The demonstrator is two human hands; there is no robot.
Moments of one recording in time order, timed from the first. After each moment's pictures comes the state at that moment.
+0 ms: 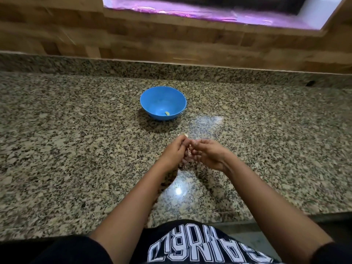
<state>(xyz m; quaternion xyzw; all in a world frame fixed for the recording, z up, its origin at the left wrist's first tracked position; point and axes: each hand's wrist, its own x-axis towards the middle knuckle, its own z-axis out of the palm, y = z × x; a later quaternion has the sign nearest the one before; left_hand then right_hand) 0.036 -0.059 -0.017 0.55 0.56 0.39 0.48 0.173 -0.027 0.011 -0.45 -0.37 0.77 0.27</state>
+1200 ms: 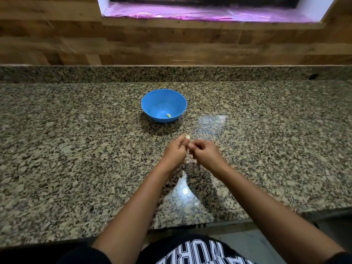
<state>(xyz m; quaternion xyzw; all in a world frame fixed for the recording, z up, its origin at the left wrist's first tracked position) 0.037 -0.059 -0.013 0.47 0.60 0.41 0.51 0.156 -0.057 0.020 -0.54 -0.60 0.52 0.26</state>
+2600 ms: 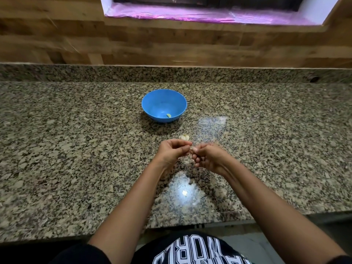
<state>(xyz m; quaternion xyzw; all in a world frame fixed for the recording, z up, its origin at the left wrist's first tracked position) 0.030 -0.063 -0.005 0.30 0.50 0.52 0.62 0.170 -0.042 0.021 -0.51 -0.41 0.71 0.25</state>
